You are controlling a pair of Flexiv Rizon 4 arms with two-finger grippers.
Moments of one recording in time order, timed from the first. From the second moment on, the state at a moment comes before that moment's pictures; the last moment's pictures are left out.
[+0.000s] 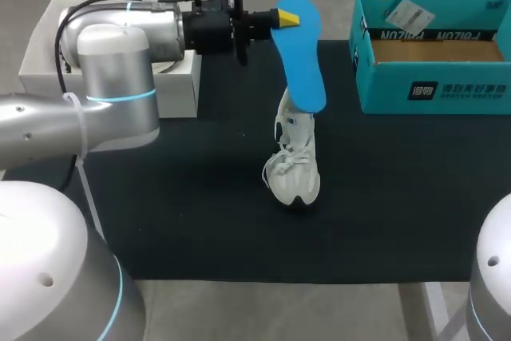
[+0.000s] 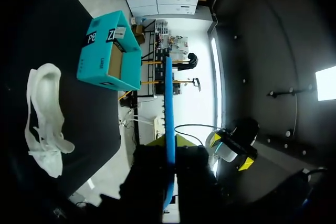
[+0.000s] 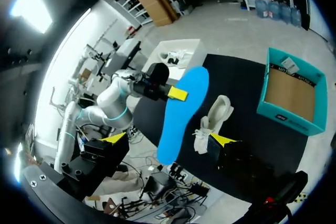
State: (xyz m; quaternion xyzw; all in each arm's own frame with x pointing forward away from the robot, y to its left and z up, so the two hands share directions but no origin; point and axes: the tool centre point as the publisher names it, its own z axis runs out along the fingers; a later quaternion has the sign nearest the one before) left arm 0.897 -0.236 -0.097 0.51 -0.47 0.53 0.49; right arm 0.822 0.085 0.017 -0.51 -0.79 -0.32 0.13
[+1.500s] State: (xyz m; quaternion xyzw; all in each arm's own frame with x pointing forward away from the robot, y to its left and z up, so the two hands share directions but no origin) left arm 0.889 -0.249 -0.102 0.52 -0.46 0.53 0.49; right arm 0.841 0.145 -0.010 -0.67 -0.74 -0.09 -0.03
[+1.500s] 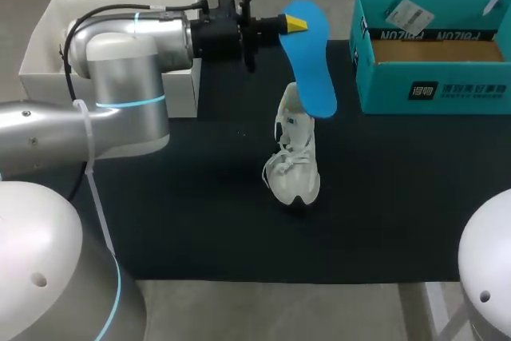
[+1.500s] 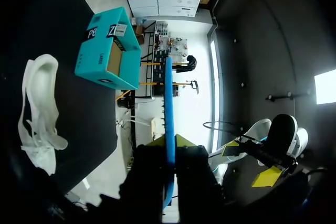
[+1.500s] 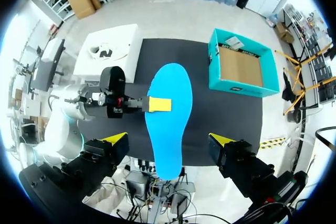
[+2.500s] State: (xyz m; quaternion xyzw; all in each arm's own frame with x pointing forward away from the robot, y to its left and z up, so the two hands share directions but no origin) left arm 0.905 -0.241 -0.094 0.52 -0.46 0.55 0.47; right arm 0.808 0.157 -0.029 -0.66 -0.75 -0.03 0.00
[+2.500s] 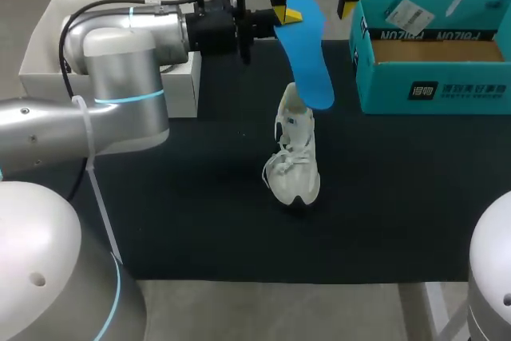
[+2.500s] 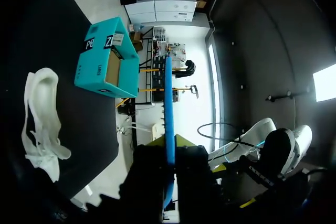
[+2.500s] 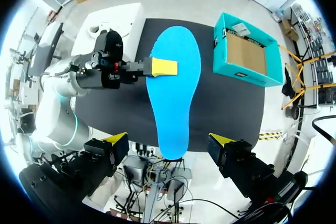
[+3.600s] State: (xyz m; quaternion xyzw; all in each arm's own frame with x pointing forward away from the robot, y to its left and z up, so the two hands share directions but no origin) left arm 0.900 -0.221 -0.094 0.53 -0.42 0.53 0.51; right arm 0.822 0.101 -0.022 -0.57 -0.77 -0.30 0.04
